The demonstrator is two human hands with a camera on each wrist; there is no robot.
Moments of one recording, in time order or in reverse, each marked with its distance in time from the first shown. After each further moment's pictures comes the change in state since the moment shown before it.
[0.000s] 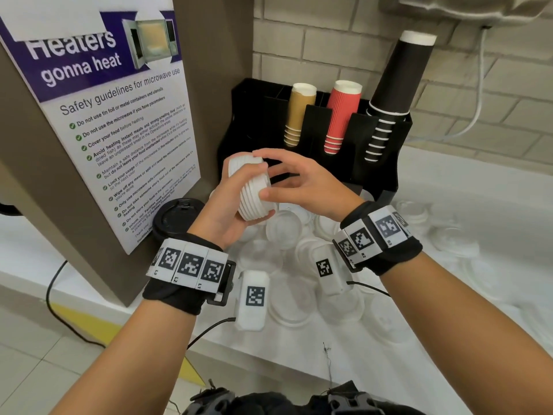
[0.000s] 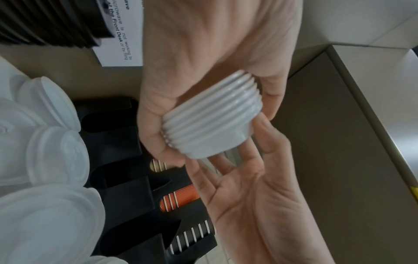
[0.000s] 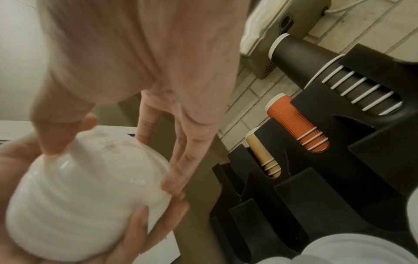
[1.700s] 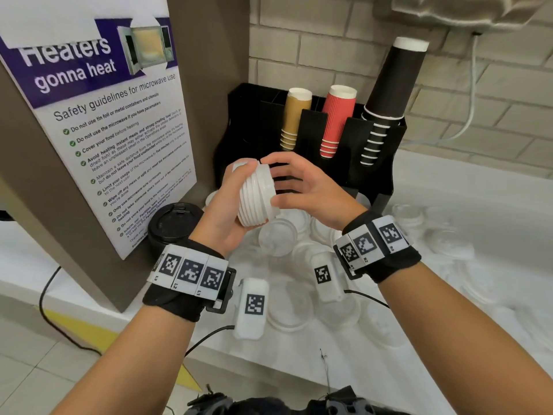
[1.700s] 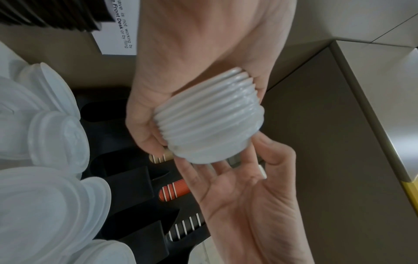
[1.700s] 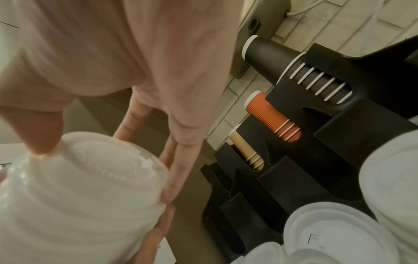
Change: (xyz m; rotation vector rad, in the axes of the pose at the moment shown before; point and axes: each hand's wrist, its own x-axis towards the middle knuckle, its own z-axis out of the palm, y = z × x) left_hand 0.008 -0.008 0.002 -0.051 0.046 0.039; right_hand -0.011 0.006 -0.006 0.082 0.032 0.011
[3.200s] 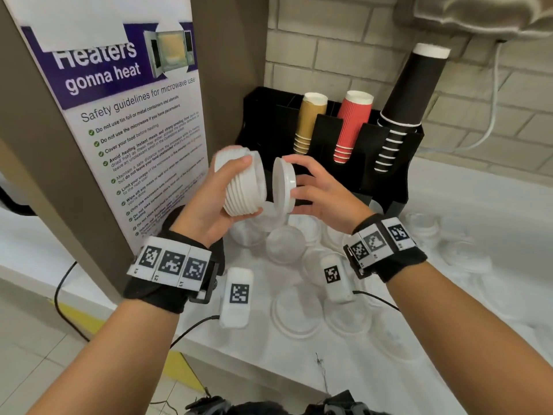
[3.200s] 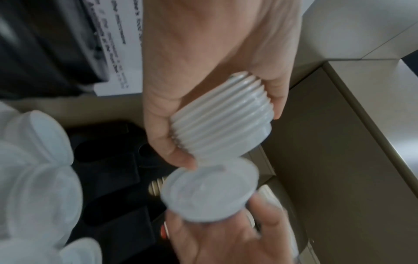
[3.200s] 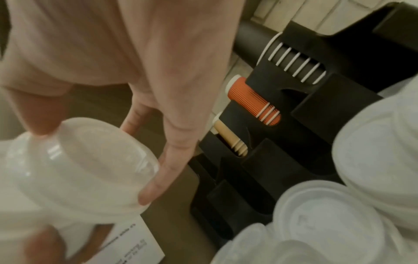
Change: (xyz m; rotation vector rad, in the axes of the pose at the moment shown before) left_hand -0.008 0.032 -0.022 0.053 0.046 0.019; right_hand 0.017 0.022 -0.005 0.173 -0.007 0.150
